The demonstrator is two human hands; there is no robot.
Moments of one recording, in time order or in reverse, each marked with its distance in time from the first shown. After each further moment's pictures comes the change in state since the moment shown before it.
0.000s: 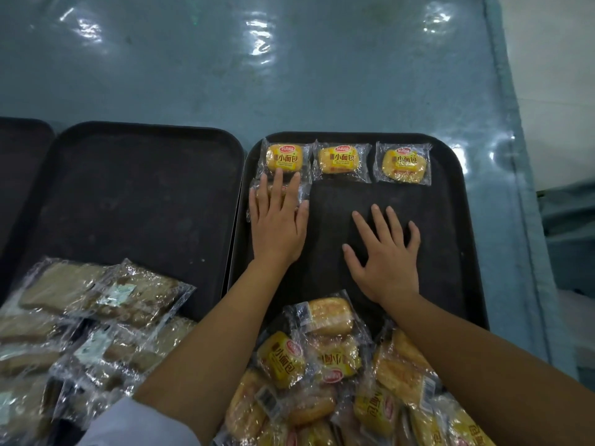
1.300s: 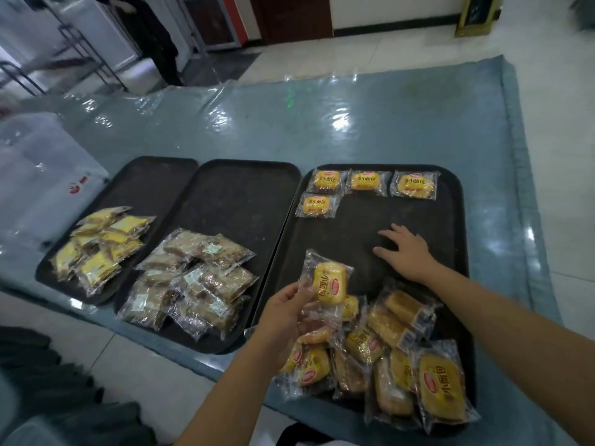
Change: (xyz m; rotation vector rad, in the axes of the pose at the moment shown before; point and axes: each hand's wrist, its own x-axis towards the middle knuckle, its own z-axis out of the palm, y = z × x) left_hand -0.251 0.089 -0.121 -1.447 -0.124 -0.753; right_hand -0.021 0.045 -0.053 0.552 -0.315 -0.131
